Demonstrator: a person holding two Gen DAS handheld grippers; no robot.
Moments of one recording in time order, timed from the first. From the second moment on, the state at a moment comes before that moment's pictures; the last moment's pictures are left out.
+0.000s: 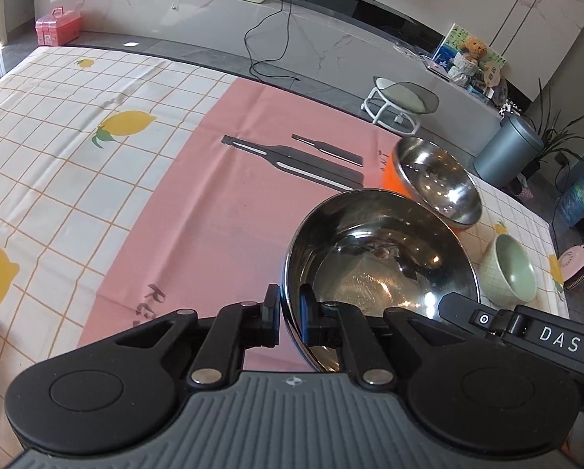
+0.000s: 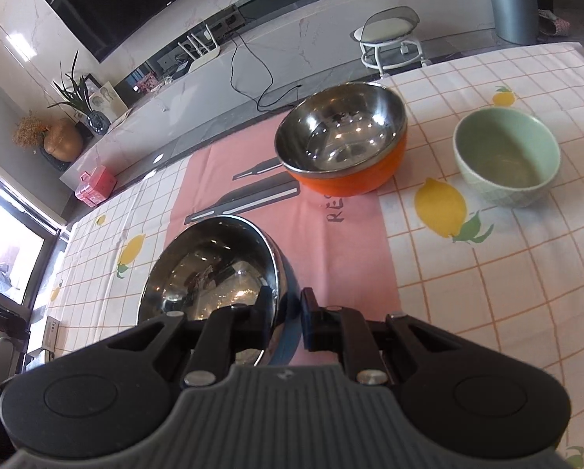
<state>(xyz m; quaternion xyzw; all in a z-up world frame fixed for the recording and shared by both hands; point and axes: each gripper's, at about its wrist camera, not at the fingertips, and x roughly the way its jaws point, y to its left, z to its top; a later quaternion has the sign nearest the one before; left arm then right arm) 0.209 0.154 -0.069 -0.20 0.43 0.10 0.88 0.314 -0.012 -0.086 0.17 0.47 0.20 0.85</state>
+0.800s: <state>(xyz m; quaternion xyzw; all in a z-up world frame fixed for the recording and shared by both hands) 0.175 -0.004 -0.082 -0.16 0.51 -0.04 0.84 0.210 -0.205 -0.074 0.25 0.42 0.06 0.87</state>
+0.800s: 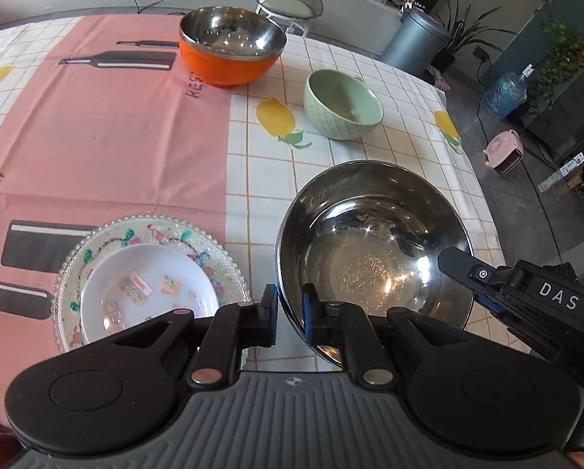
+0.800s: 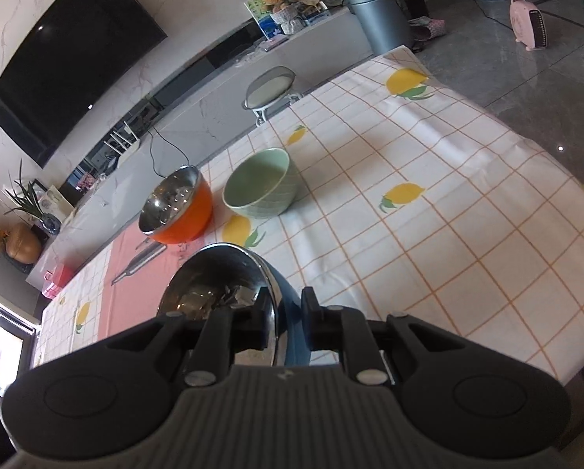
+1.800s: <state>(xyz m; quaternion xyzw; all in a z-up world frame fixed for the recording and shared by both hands) 0.170 -0.027 -0.101 -0.15 0.54 -0.05 0.83 0.229 -0.200 -0.097 0.15 0.51 0.02 0.85</state>
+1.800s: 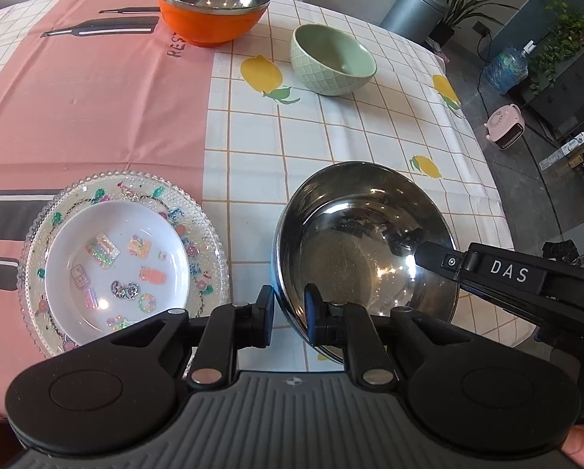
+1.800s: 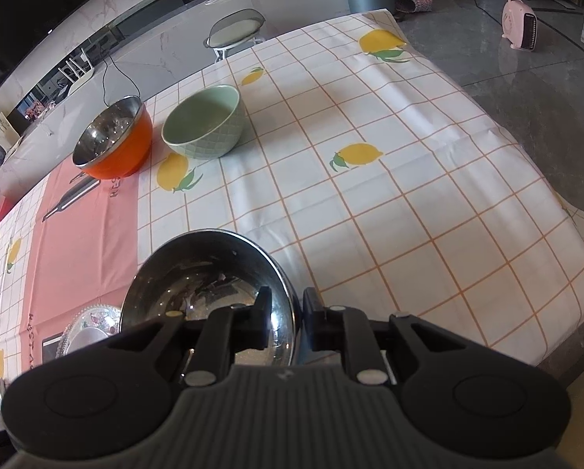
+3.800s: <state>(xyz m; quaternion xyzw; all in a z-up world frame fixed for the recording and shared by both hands) 0.334 0.134 -0.042 -0.21 0.41 -0.01 0.89 0.412 -0.068 -0.051 0.17 0.49 0.14 0.84</state>
